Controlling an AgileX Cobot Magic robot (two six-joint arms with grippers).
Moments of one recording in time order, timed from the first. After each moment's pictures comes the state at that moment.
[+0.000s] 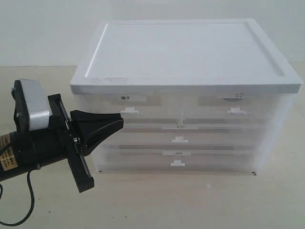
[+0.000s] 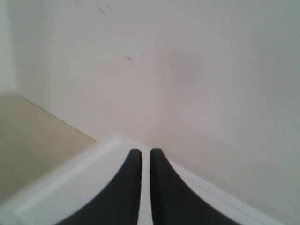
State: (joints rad) left arm -0.32 1.66 -0.36 0.76 -1.21 -0.09; right arm 0.83 1.06 -0.98 1.75 -0.24 -1.93
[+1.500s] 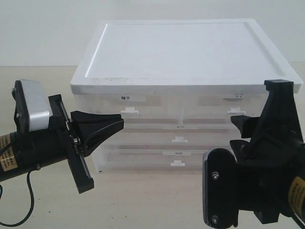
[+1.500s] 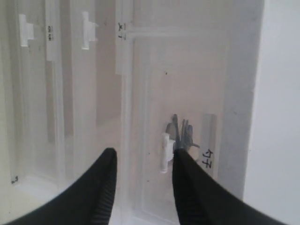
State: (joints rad) left arm -0.32 1.66 -0.36 0.77 -1.21 -0.10; right arm 1.33 1.13 -0.45 -1.43 0.98 0.53
